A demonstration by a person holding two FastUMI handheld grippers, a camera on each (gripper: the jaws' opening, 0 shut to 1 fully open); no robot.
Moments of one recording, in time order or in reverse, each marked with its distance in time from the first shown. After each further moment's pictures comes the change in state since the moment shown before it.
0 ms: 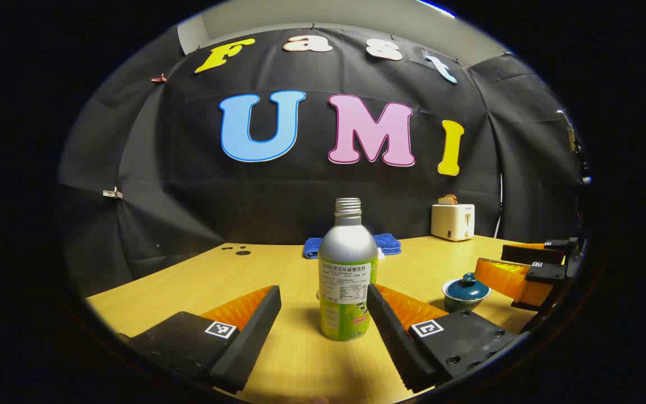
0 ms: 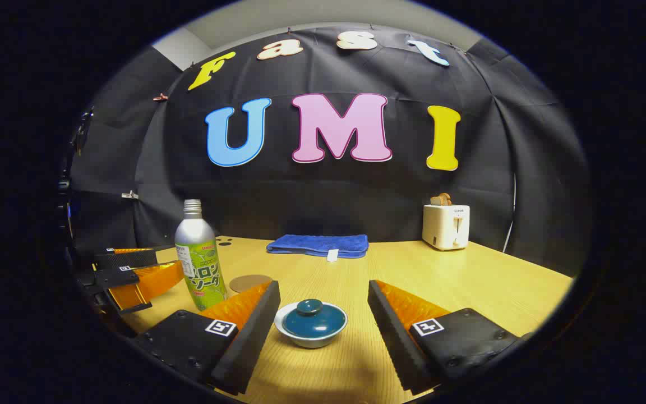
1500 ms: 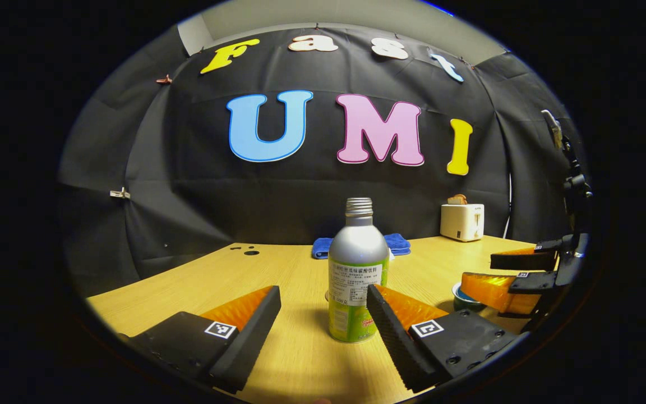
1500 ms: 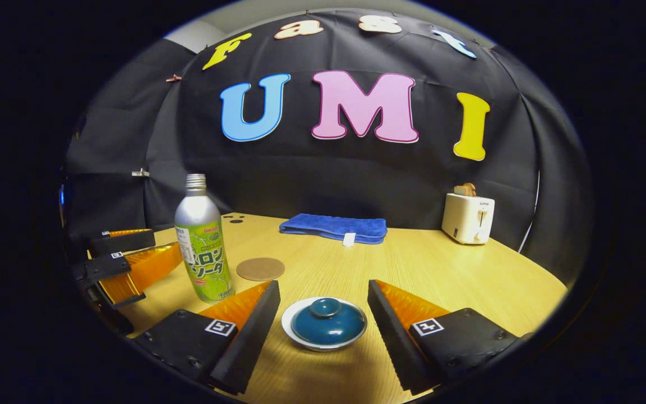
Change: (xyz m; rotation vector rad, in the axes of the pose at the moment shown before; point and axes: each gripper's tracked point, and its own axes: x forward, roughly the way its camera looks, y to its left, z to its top) left arm 0.004 0.010 -0.003 -0.001 0.000 0.044; right arm 0.033 0.014 -0.020 -0.078 0.124 0.074
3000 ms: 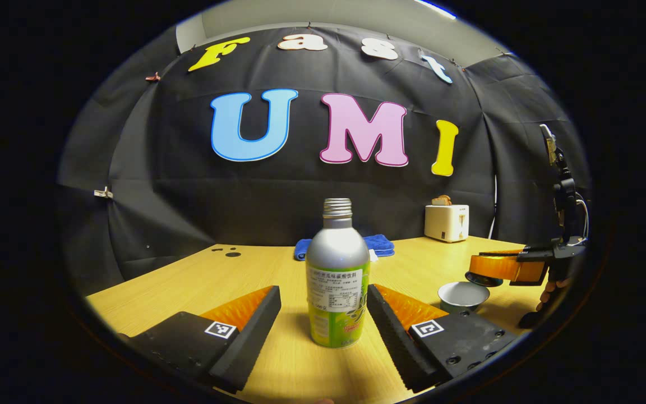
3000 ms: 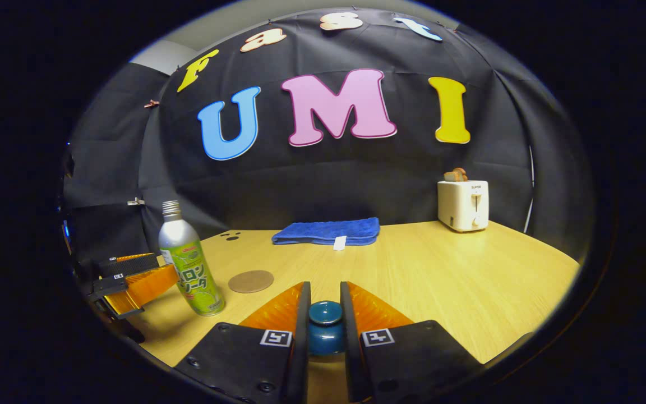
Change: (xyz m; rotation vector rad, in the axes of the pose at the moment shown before) left arm 0.018 -0.024 0.000 0.001 -0.004 -0.095; right arm -0.003 -0.057 0.005 0.145 -0.041 -0.018
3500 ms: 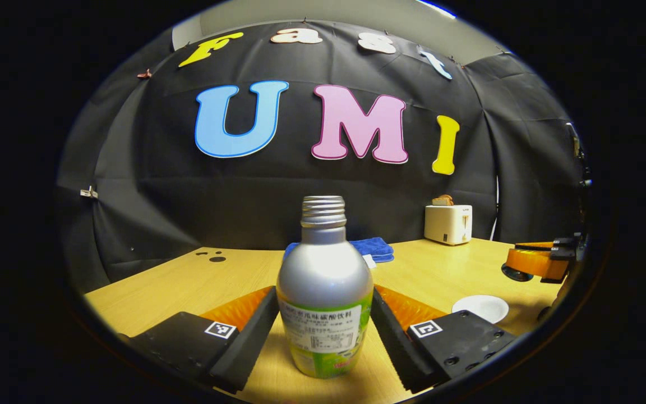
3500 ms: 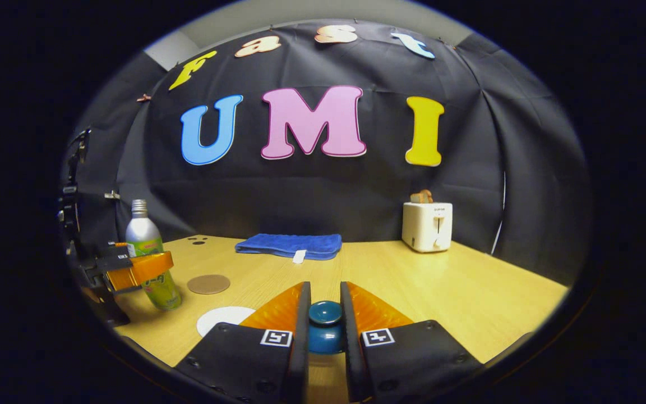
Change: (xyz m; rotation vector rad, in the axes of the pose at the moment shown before) left arm 0.061 -0.008 0.001 0.001 0.000 -0.021; right arm -0.006 -0.047 0.015 -0.076 -0.092 -0.105
